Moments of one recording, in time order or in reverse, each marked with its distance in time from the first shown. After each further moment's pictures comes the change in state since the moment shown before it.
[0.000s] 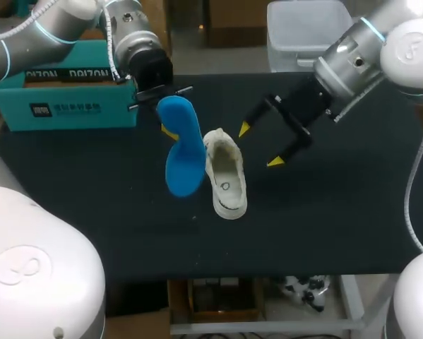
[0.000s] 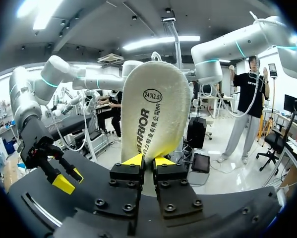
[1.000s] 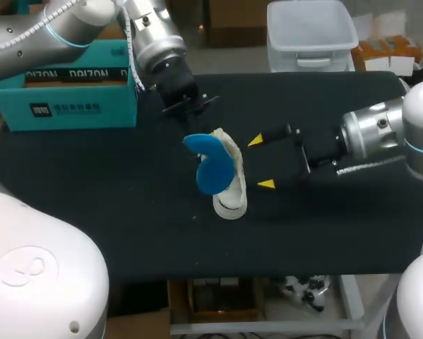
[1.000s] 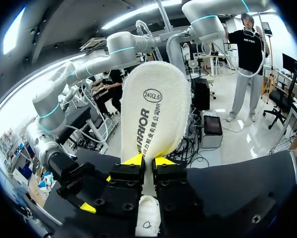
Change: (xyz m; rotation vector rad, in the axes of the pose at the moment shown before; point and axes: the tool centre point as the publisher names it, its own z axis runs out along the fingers) left arm -0.038 0.014 0.046 -0.289 -0.019 0.251; right arm -0.019 0.006 0.024 0.154 0.416 0.445
